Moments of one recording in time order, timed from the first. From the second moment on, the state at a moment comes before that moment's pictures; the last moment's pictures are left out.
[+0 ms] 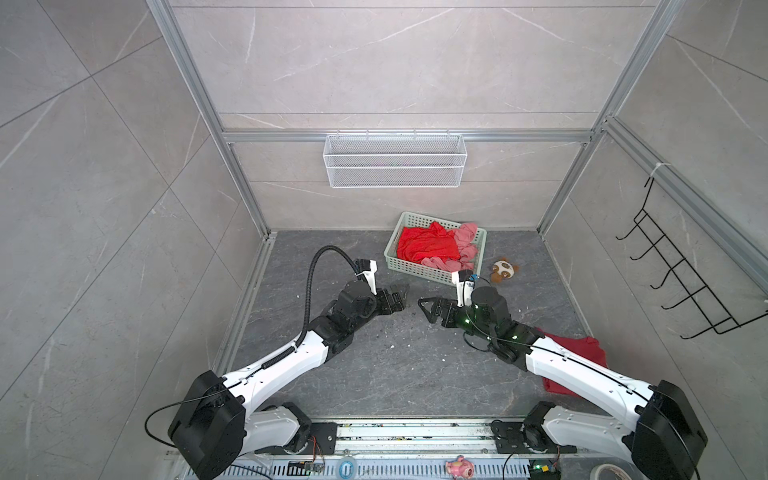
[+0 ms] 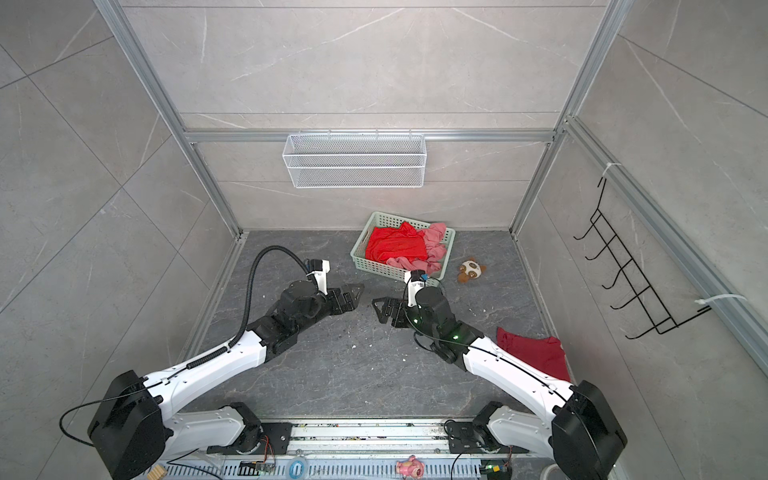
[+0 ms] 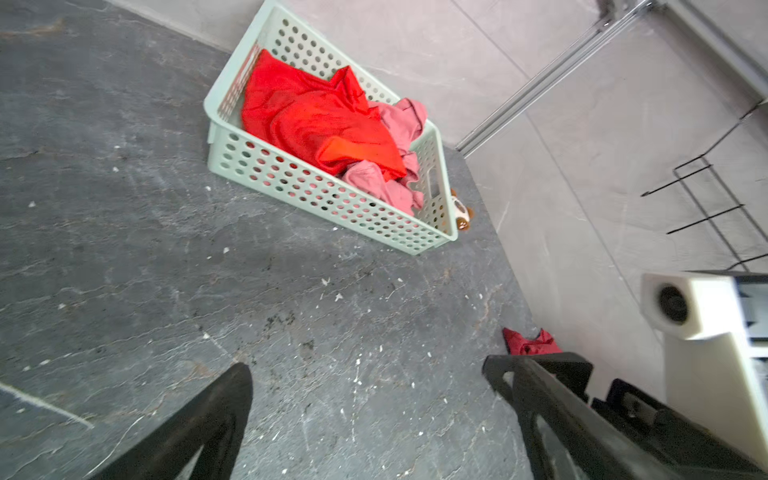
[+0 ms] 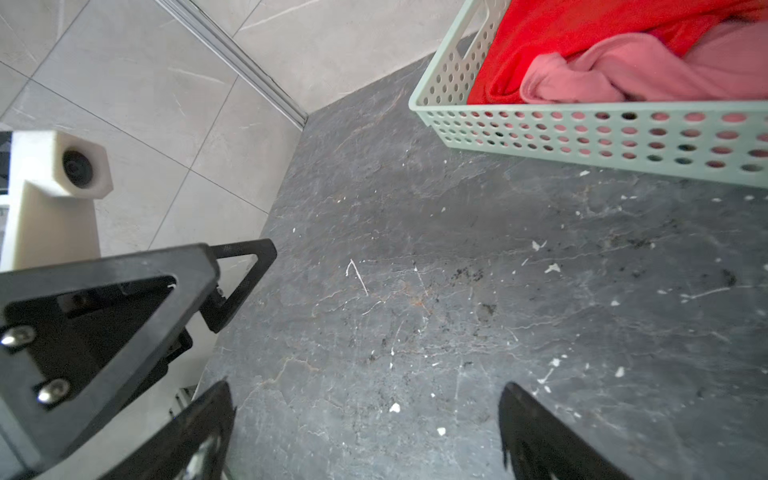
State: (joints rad) left arm -0.70 1.23 0.76 0.14 0.00 -0.71; right arm 0.67 1.15 0.69 0.05 -0.12 0.72
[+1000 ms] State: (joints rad) left arm -0.61 1.68 1.24 -0.08 0.13 -0.27; right arm 0.39 1.93 1.58 -0.31 0.30 0.54
